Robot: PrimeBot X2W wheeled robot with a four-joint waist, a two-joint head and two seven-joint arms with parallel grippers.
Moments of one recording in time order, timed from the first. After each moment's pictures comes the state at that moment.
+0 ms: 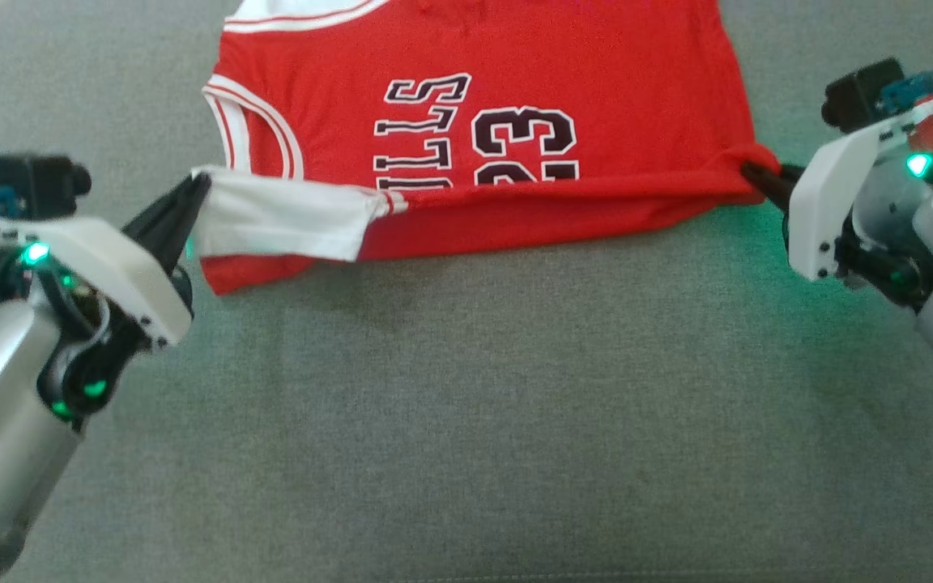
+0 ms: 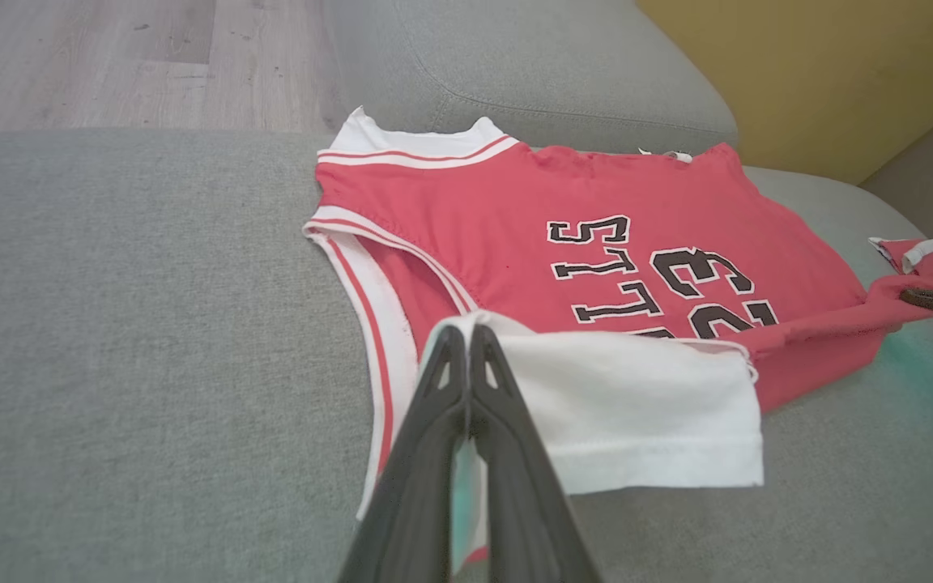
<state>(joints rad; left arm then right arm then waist) -0.66 0.62 -0.71 0.32 -1.07 -0.07 0.23 -0.92 -0.56 0.96 0.69 0.94 0.13 0.39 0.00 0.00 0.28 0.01</state>
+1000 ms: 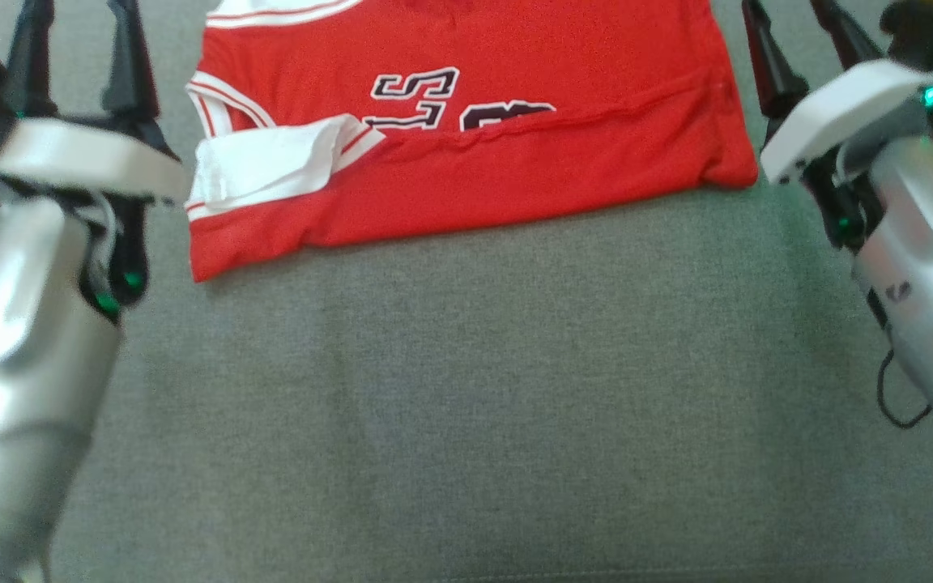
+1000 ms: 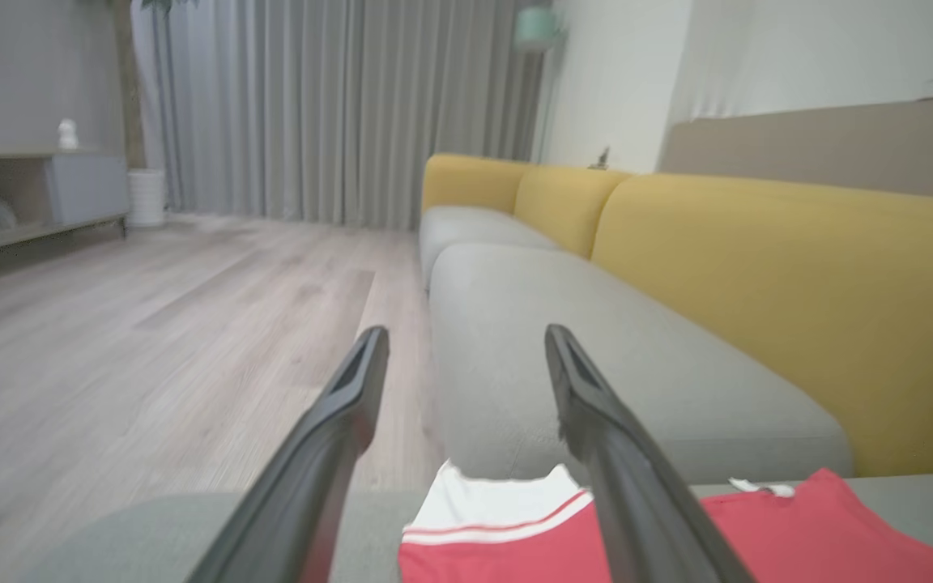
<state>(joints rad) -0.86 0.40 -0.52 0.57 -0.76 0.05 -0.25 -1.06 -0.30 0.75 1.08 0.78 0.13 -0.25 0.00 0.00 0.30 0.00</state>
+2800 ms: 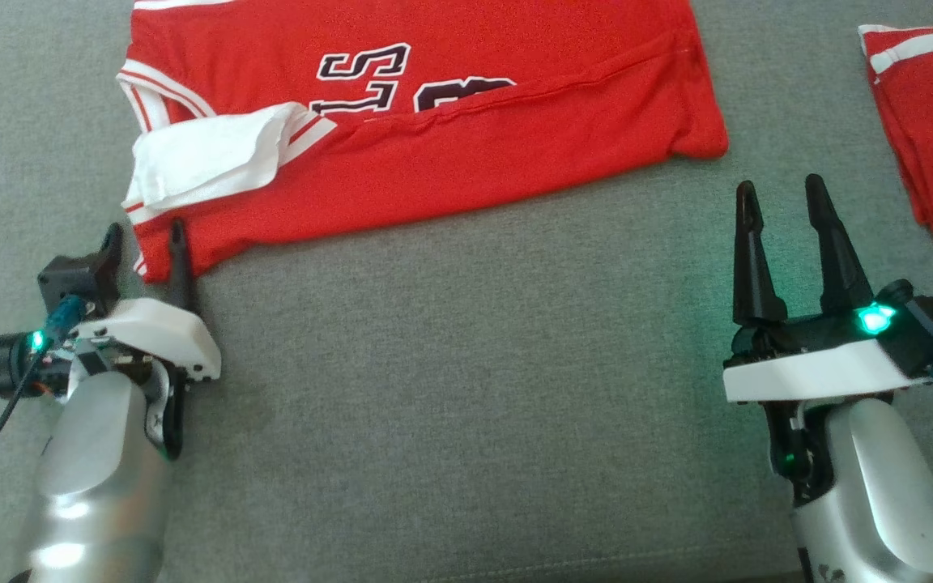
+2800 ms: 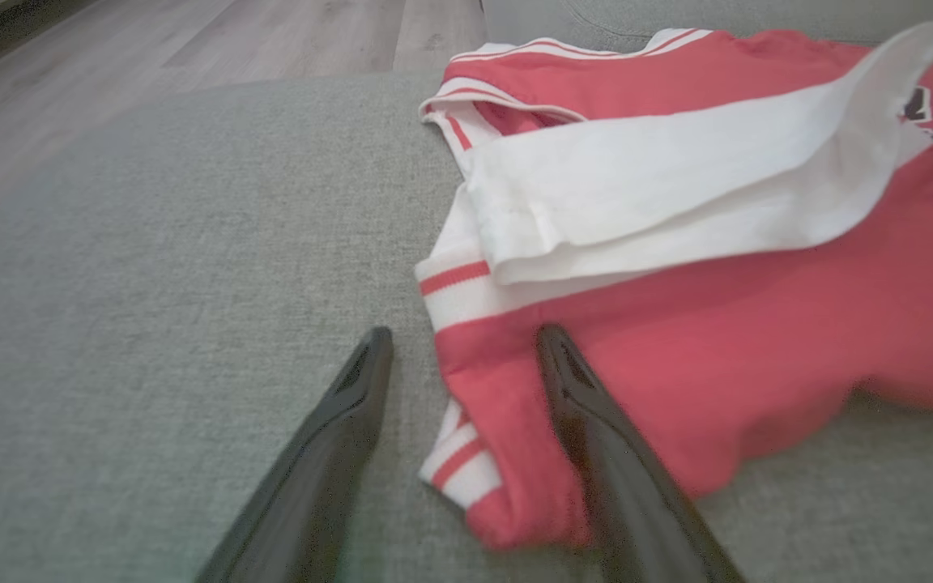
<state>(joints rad) -0.57 0.17 -0.08 0.80 -0.20 0.03 -0.10 -0.23 -0.05 0.08 0.16 0.24 0.13 -0.25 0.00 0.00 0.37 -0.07</state>
